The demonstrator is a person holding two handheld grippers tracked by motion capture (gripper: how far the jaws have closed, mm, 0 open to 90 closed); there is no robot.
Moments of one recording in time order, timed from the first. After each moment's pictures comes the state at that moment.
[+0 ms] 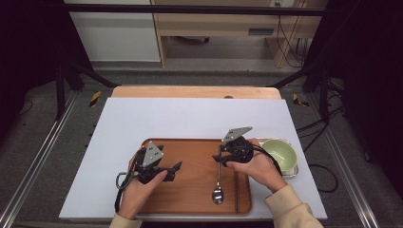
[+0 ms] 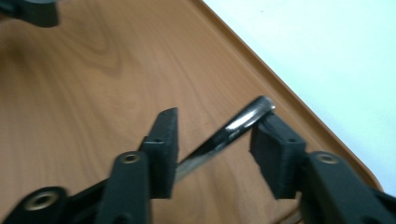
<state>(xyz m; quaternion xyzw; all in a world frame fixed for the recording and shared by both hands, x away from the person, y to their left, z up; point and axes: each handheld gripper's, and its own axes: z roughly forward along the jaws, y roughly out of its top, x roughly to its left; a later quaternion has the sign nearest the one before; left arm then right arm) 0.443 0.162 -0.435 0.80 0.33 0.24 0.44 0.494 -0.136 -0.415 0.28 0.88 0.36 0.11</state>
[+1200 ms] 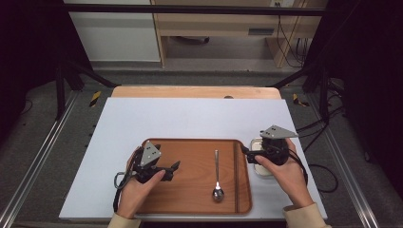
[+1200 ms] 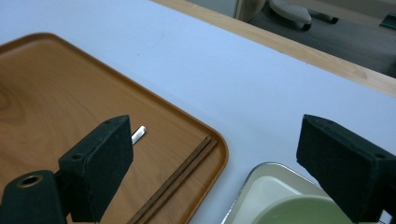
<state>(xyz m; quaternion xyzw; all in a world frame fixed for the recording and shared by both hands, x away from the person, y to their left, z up) 0.445 0.168 -0.437 0.80 0.33 0.24 0.44 0.466 -0.219 -0.389 0.40 0.77 0.42 0.26</state>
